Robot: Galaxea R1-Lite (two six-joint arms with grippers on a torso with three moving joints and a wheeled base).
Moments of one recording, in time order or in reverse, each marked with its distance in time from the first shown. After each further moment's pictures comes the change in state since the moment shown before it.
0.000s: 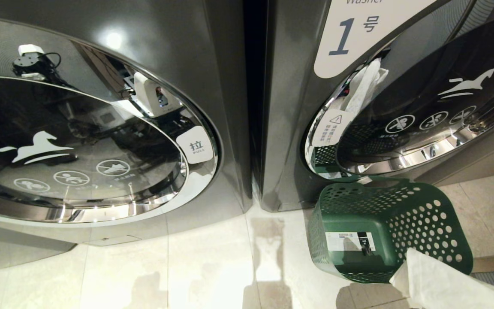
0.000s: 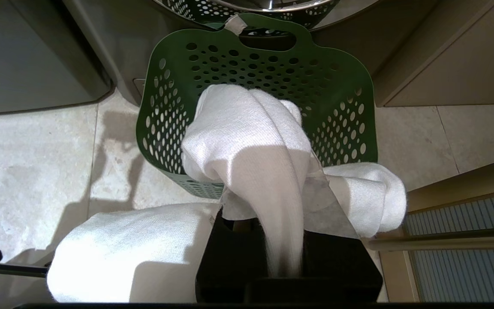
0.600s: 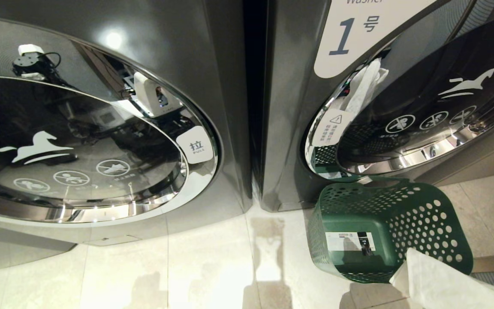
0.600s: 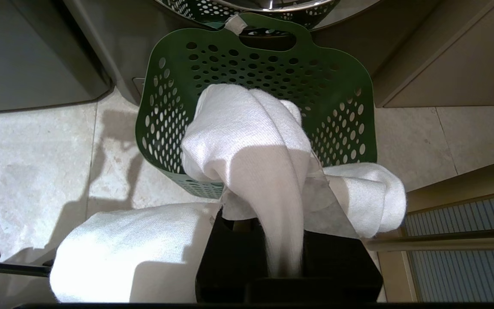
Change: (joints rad) left arm 0.000 0.000 0.000 0.000 0.000 0.000; right arm 0.000 0.000 0.000 0.000 0.000 -0.007
